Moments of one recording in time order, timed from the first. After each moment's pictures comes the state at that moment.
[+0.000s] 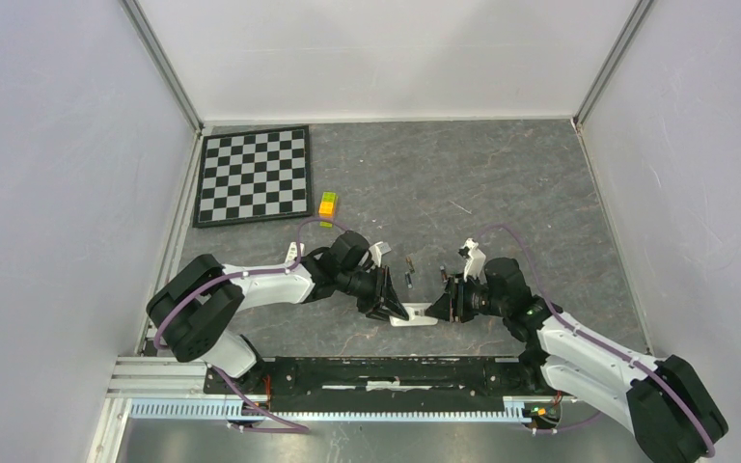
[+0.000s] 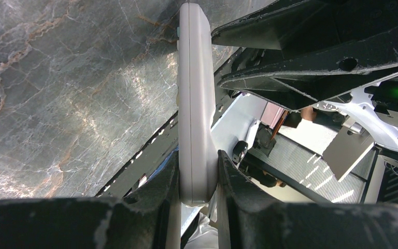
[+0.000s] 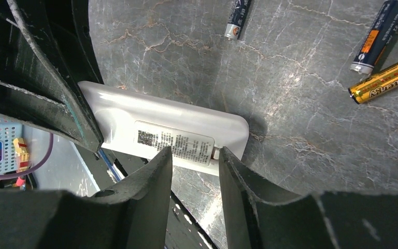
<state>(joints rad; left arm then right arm) -0.84 1.53 0.65 0.07 0.67 -1.05 0.58 0.87 0.19 0.06 -0.48 0.57</state>
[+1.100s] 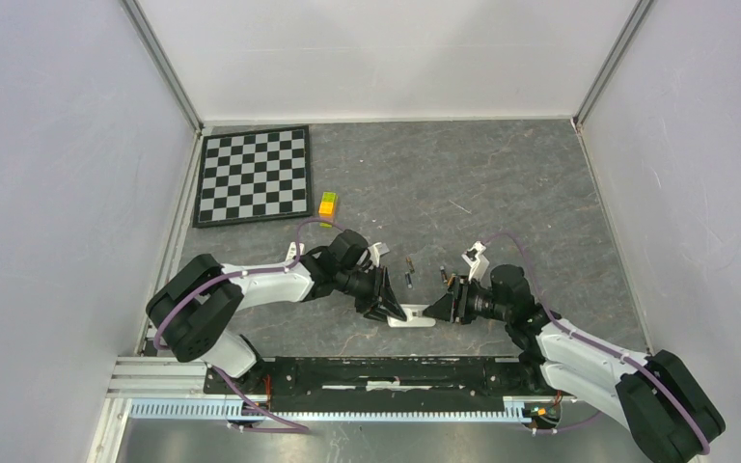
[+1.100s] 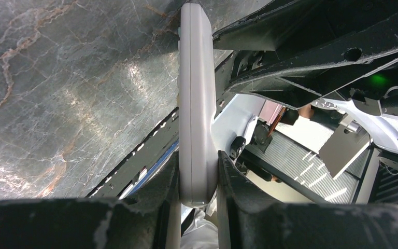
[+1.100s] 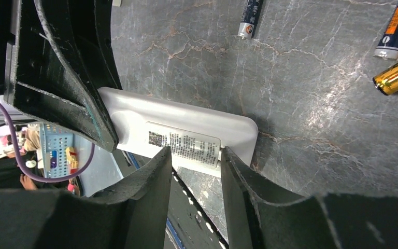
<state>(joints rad) -0.83 1.53 0.65 0.03 0.69 -1.05 0.56 0.91 0.08 0.31 -0.55 0.77</state>
